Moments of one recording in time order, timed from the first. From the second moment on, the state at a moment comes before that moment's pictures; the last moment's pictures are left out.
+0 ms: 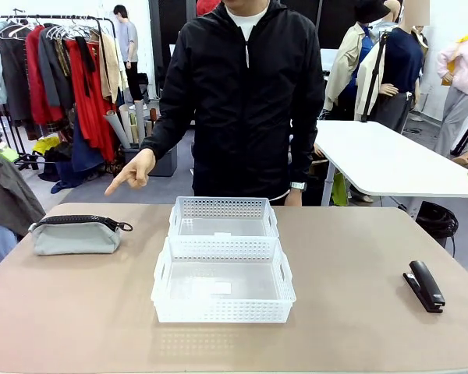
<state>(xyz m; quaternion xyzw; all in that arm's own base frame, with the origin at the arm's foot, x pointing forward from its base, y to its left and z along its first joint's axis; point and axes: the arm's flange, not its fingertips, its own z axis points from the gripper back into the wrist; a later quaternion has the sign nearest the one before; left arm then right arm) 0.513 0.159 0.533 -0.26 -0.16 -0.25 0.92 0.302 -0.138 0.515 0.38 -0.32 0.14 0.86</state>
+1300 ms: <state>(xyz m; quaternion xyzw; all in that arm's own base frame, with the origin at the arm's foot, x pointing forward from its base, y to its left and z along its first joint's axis) 0.617 0.060 0.460 -0.08 -0.07 -0.60 0.80 0.302 -0.138 0.515 0.38 -0.32 0.14 0.86</state>
